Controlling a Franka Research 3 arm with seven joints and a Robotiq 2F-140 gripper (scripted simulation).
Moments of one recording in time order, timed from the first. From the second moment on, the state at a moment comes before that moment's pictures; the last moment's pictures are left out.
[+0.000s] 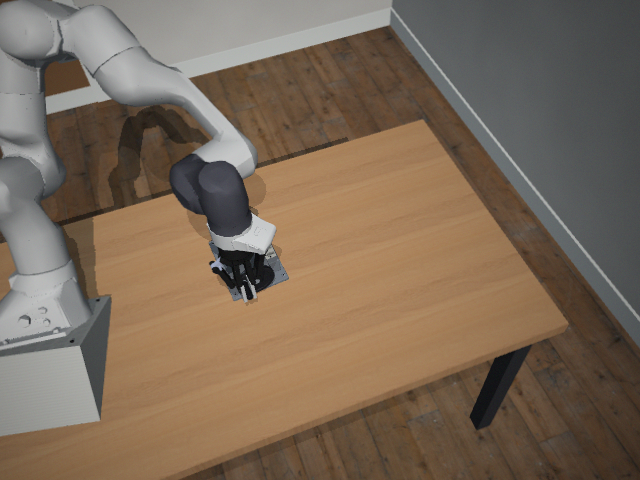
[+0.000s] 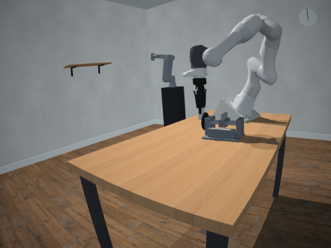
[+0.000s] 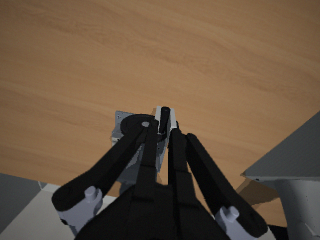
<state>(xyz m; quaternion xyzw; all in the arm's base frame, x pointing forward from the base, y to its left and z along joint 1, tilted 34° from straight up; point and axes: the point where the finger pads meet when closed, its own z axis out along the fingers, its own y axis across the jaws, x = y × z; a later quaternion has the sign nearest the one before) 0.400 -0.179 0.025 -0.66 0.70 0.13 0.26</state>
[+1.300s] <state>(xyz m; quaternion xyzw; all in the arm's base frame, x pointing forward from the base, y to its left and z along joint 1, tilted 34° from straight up) 0.461 -0.185 0.033 -0.65 0.70 0.13 0.26</state>
